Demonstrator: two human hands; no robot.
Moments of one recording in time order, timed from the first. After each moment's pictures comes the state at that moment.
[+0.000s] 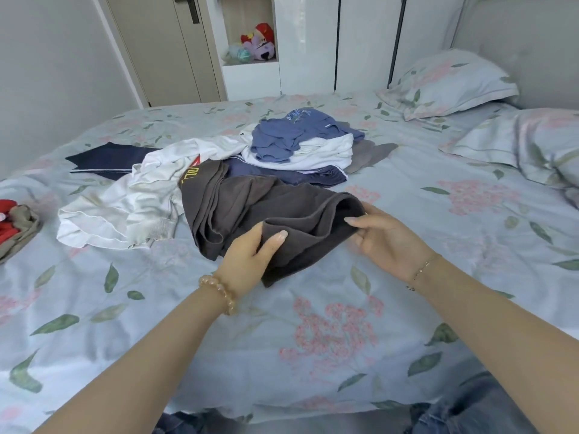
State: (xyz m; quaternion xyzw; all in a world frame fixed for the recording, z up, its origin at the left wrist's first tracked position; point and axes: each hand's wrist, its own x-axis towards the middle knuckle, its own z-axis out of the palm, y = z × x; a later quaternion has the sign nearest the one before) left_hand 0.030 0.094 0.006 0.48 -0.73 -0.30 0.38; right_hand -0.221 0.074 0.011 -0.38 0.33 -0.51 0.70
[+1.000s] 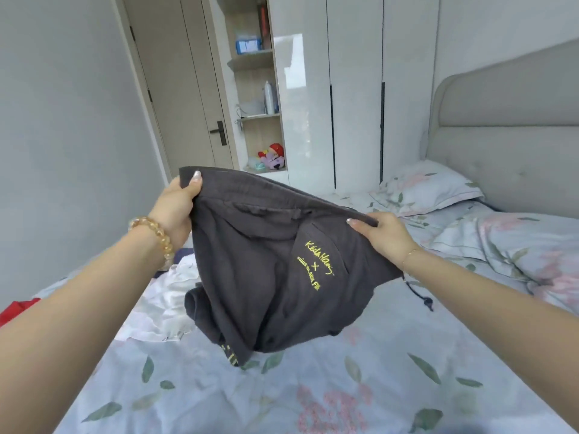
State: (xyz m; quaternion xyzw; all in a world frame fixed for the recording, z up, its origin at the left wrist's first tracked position) left_hand 0.078 0.090 0.290 0.43 -0.52 -0.38 0.63; right_hand -0.254 0.074 0.200 -0.63 0.56 -0.49 0.21
